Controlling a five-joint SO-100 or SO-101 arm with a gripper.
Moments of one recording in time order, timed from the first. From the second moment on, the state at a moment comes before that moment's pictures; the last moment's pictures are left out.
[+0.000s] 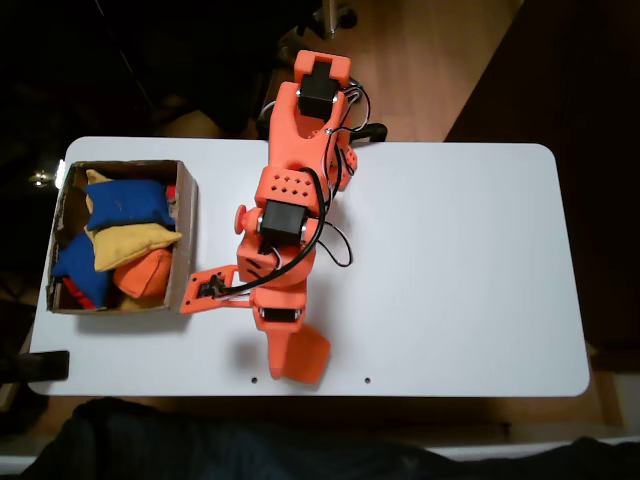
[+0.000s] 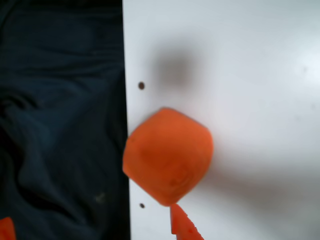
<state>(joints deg) 9.9 98.7 92.5 70.0 -11.2</state>
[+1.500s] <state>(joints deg) 7.6 83.8 92.5 70.7 -7.6</state>
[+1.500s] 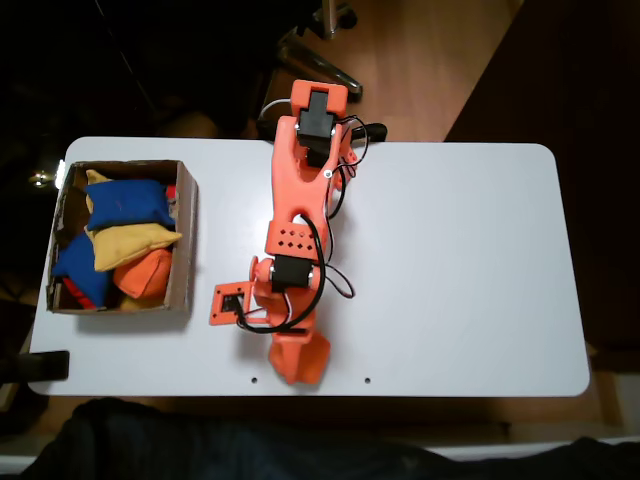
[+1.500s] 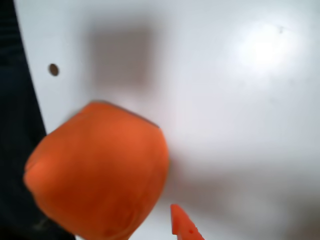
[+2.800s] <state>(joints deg) 5.4 73.7 87.4 70.6 -6.0</state>
